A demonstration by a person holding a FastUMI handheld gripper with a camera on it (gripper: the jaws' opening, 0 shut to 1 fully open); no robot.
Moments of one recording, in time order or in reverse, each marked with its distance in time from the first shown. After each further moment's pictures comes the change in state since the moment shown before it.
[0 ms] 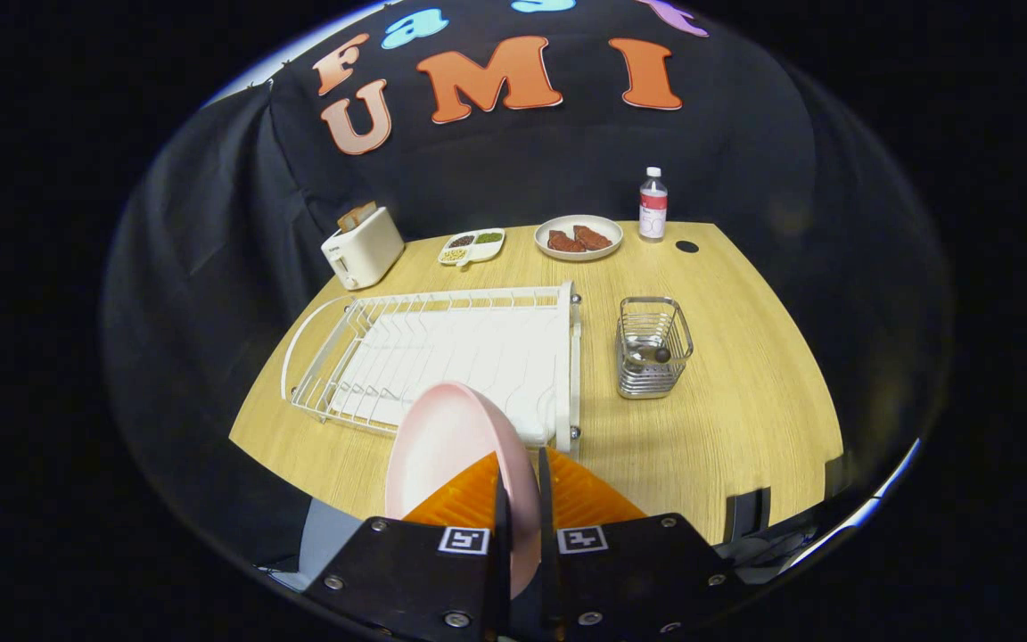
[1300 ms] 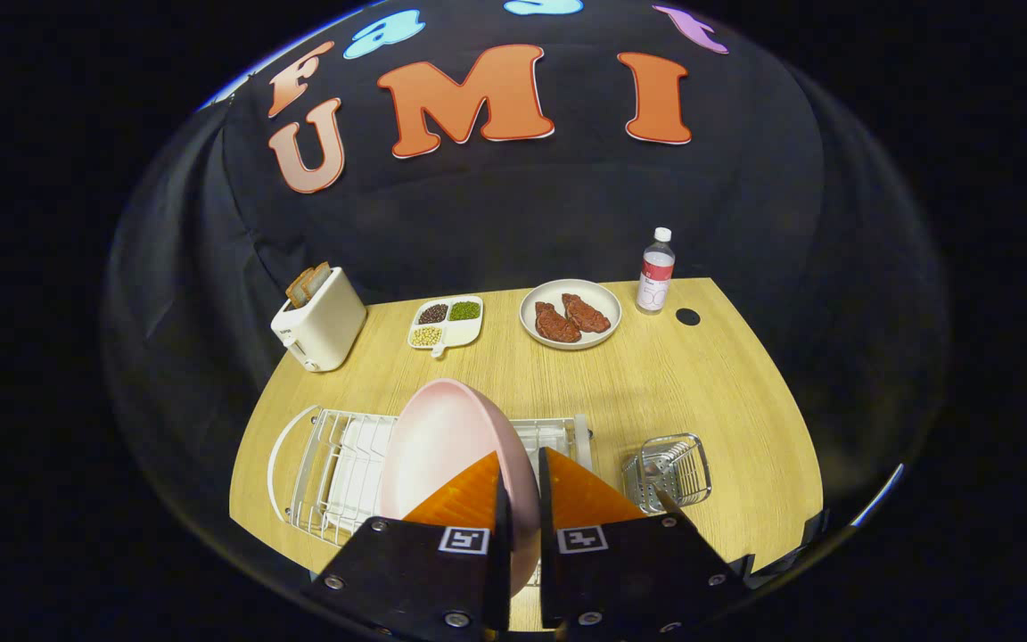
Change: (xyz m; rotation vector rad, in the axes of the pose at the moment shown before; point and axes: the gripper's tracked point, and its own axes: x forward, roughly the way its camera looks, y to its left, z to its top) arm 0.067 0.016 0.171 0.048 -0.079 -0.137
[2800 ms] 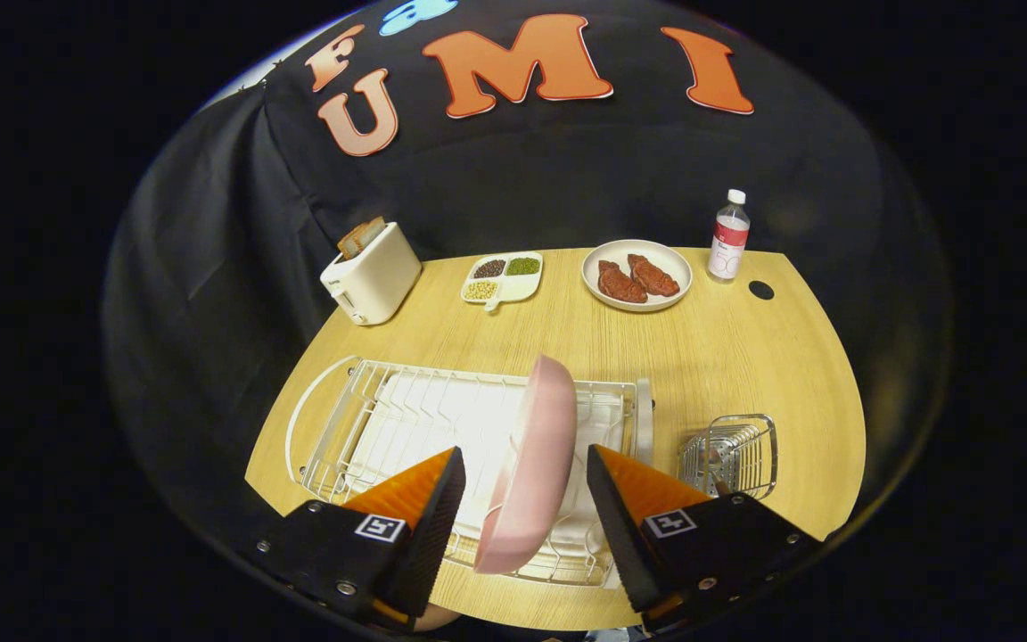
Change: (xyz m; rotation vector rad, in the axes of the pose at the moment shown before) arm 0.037 0.031 -0.047 -0.065 0.128 0.208
